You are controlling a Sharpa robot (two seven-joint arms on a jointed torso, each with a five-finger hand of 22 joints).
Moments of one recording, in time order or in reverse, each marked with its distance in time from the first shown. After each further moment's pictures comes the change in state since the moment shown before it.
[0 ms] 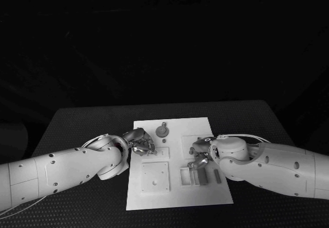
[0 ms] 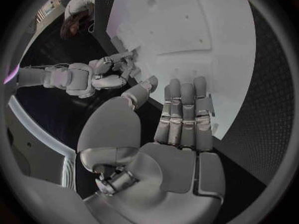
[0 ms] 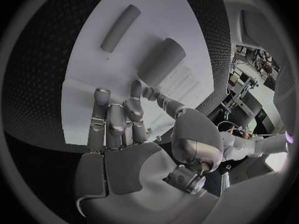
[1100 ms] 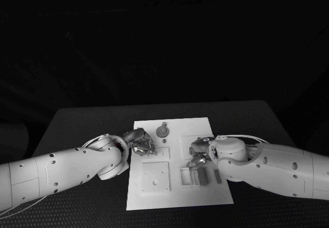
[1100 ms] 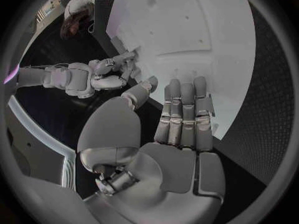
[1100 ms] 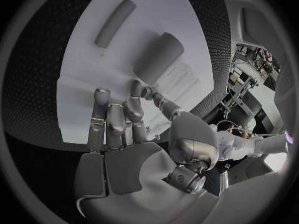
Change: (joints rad) left arm 0.000 0.001 0.000 -0.001 0.000 0.002 -0.001; left_hand 0.000 0.000 0.000 0.005 0.000 0.000 0.000 0.000 0.000 0.000 0.000 0.000 0.000 0.000 0.000 0.000 0.000 -0.007 0.000 0.000 -0.004 0.001; right arm -0.002 0.012 -0.001 0.000 -0.001 -0.019 -0.006; right_hand -0.010 0.163 -0.033 -0.220 0.000 0.004 0.003 -0.012 -0.013 0.020 -0.002 -0.004 0.023 0.007 0.003 0.000 0.003 -0.001 0.000 0.000 0.004 0.000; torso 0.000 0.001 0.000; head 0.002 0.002
